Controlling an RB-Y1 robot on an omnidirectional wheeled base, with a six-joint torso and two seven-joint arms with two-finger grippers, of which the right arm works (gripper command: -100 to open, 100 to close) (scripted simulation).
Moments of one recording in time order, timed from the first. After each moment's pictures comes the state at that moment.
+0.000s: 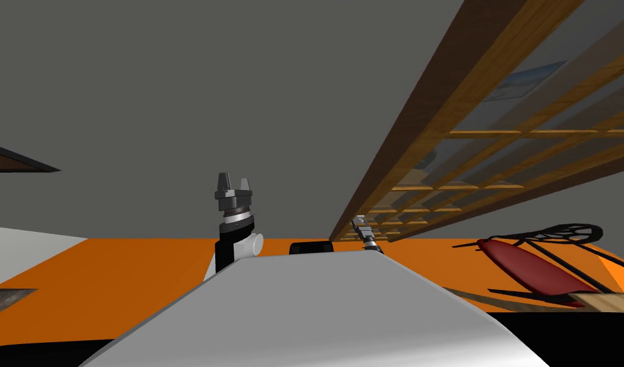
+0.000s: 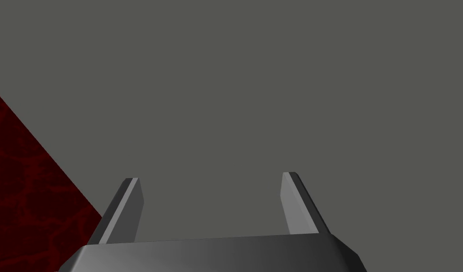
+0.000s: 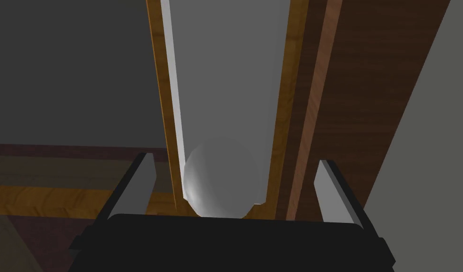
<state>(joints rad) 0.28 -0.30 -0.06 -0.84 0.04 -0.99 1.22</state>
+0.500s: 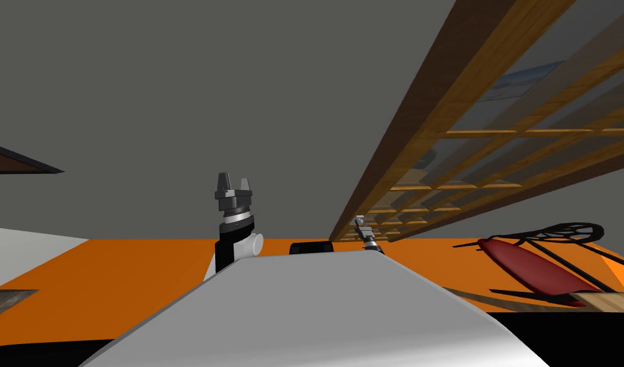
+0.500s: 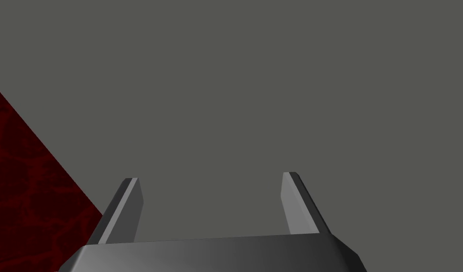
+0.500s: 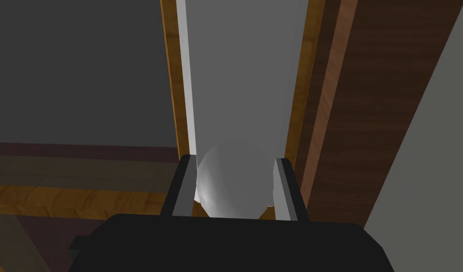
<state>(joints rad) 0.28 -0.30 -0.06 -0.84 0.04 -0.99 1.22</state>
